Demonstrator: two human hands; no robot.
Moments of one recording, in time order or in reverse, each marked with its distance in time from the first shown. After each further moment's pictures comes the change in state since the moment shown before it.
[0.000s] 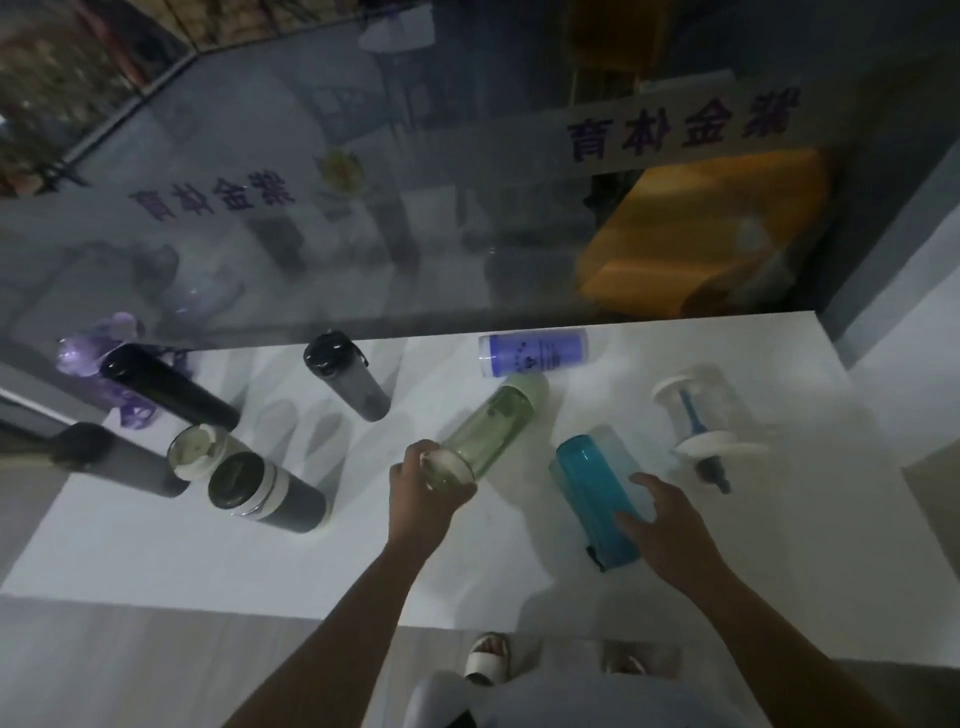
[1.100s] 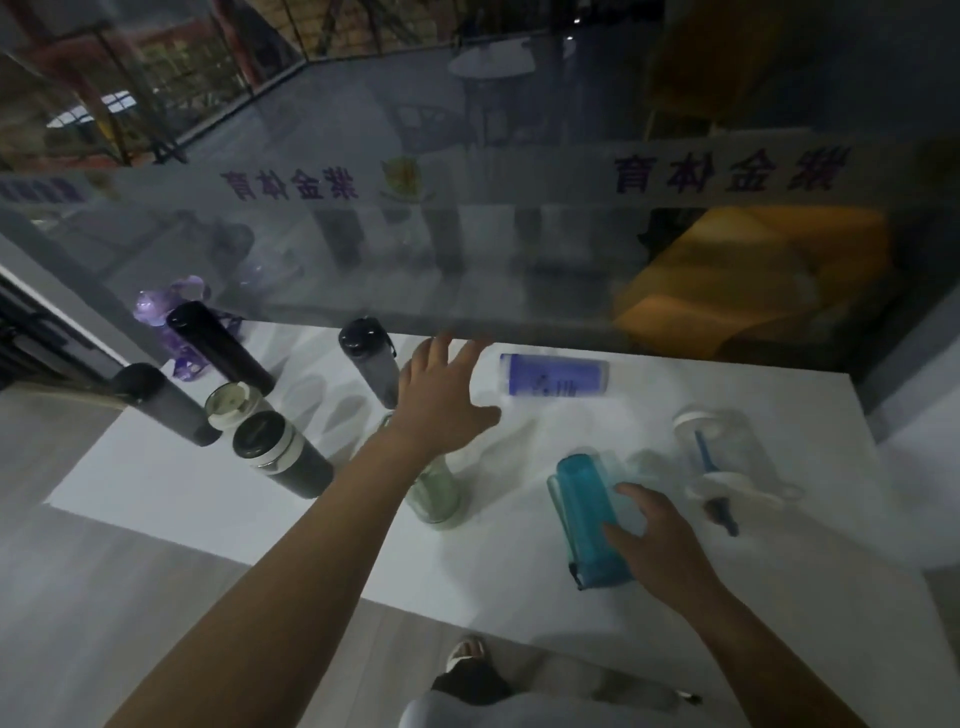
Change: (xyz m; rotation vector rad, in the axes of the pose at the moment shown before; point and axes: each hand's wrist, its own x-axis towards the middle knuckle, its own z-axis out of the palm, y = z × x) left_hand -0.005 0.142 -0.034 0.680 -0.047 0.342; right_hand 0.008 0.001 -0.020 -0.042 -0.065 -0.229
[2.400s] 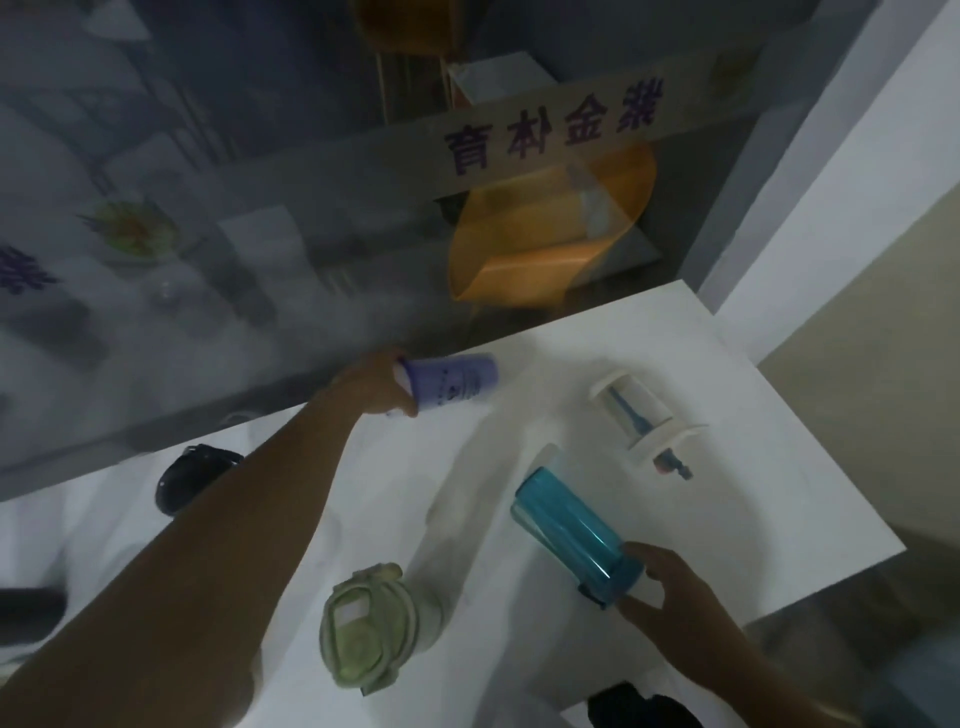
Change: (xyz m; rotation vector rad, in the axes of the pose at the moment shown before) left_hand 0.252 -0.040 0.091 -0.014 -0.548 0.227; right_hand -0.040 -0.019 0.057 -0.010 0.178 0.432
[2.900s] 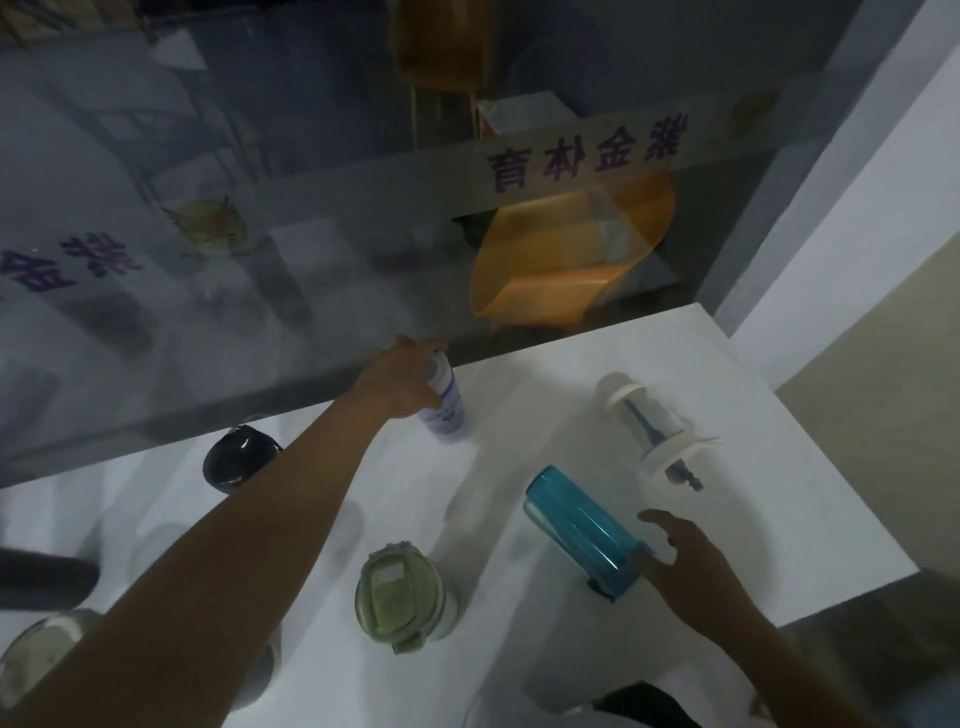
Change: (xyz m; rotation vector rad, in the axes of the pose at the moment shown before) left_hand -0.051 0.013 -0.017 0.057 0.116 0.119; right_hand 0.015 -0.023 -0.013 -0.018 0.114 0.012
